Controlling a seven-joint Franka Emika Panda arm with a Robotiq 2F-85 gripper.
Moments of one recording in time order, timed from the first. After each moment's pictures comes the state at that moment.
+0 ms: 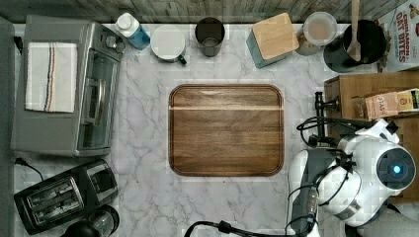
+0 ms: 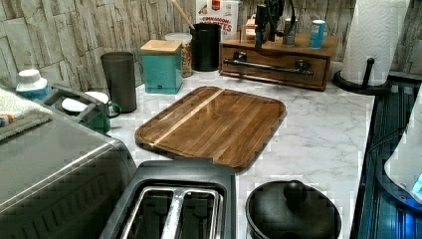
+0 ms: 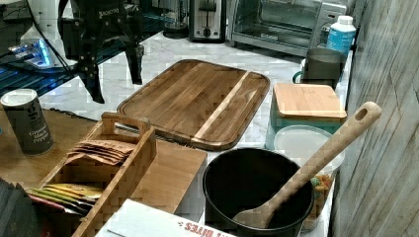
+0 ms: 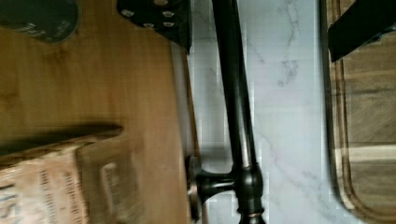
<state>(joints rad) -0.28 0.05 -0.29 -2.27 0.01 0.87 -1.27</state>
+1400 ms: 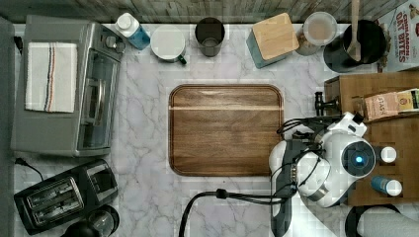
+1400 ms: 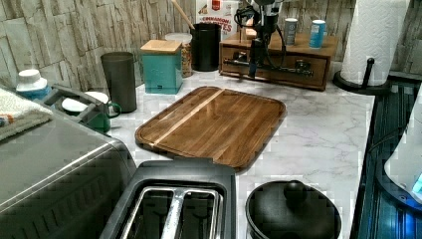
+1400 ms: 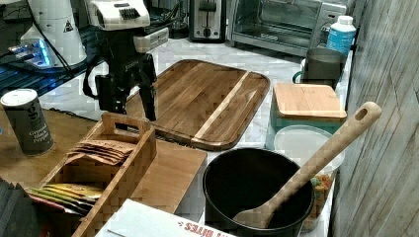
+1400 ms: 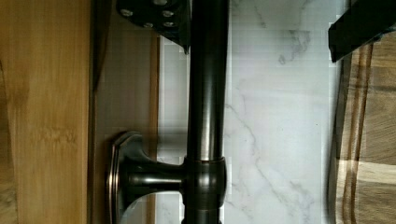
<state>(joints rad) -0.25 0.23 -0.26 -2.32 0.12 1.12 -1.47</state>
